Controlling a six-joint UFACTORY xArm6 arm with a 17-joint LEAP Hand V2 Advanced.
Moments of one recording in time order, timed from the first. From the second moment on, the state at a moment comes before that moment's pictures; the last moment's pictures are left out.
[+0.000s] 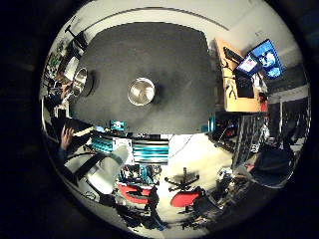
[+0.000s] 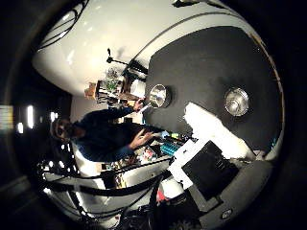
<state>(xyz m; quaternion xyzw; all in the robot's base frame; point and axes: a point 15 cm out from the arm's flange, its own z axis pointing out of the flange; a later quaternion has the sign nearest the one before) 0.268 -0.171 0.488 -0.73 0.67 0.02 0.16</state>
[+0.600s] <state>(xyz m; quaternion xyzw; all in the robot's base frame) 0.272 -0.238 0.508 -0.70 0.69 -0.02 0.15</state>
